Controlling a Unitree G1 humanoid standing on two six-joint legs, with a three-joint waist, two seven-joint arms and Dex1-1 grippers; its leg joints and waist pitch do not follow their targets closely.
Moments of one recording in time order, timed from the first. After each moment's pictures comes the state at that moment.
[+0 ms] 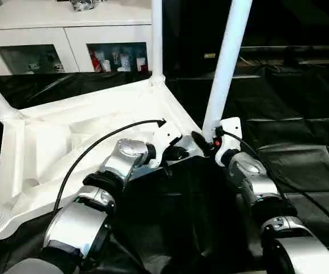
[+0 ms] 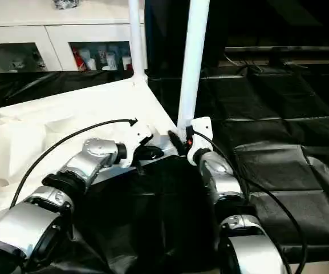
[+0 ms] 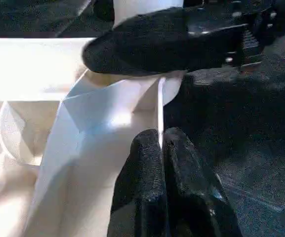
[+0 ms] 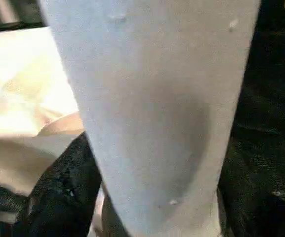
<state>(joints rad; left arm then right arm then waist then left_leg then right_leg) -0.86 0.08 -0.17 1.08 0.10 -0.02 -0.90 -0.62 -0.14 -0.04 0.90 0.12 -0.10 0.55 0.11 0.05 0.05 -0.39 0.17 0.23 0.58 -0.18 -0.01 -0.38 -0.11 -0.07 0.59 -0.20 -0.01</state>
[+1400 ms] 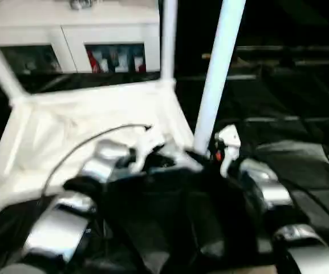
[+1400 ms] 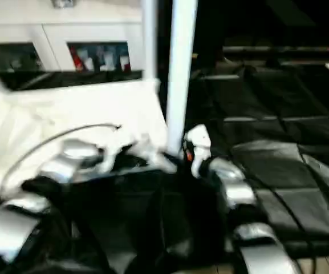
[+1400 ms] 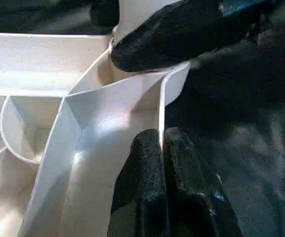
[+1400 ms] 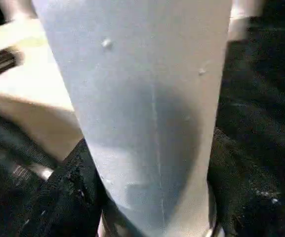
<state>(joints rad) -0.81 0.14 -0.18 1.02 0.09 -0.02 -0.97 -0.58 -0.15 -0.01 0.86 0.15 -0.08 0.63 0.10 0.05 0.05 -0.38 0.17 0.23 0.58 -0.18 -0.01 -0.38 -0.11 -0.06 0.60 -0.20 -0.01</state>
